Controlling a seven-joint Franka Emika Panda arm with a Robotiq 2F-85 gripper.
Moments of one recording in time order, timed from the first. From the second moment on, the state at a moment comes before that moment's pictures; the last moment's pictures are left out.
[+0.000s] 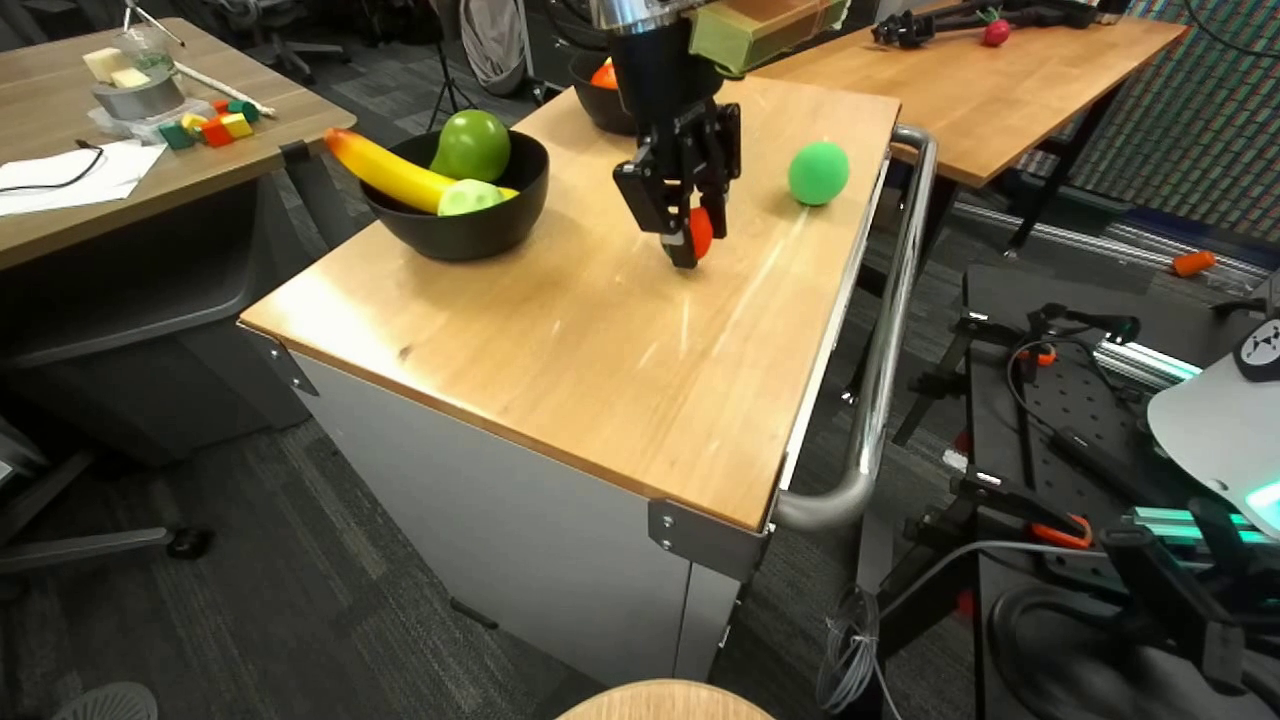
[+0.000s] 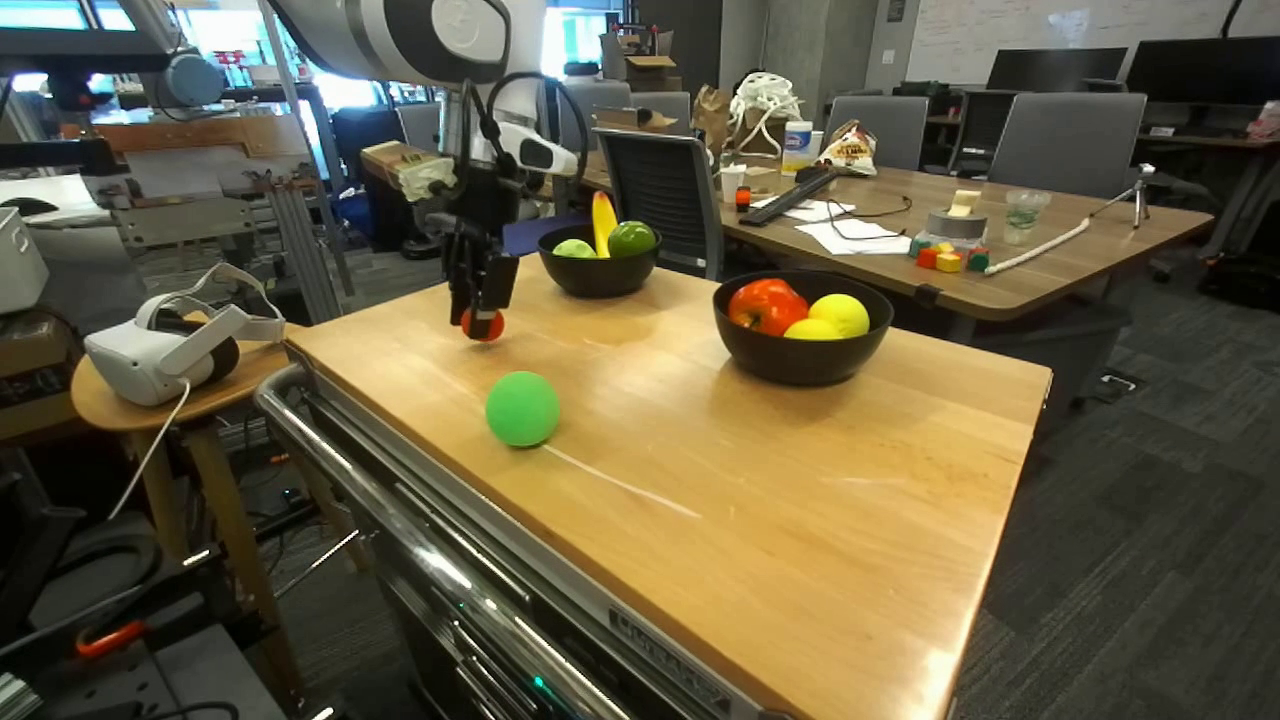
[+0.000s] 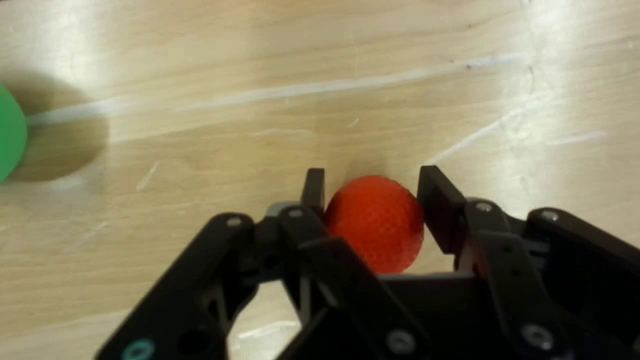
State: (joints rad) arm 0.10 0.21 0.04 -2.10 0.06 2.06 0.32
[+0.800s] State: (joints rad) arm 0.19 0.34 0.07 -1.68 -0.30 2.03 0.39
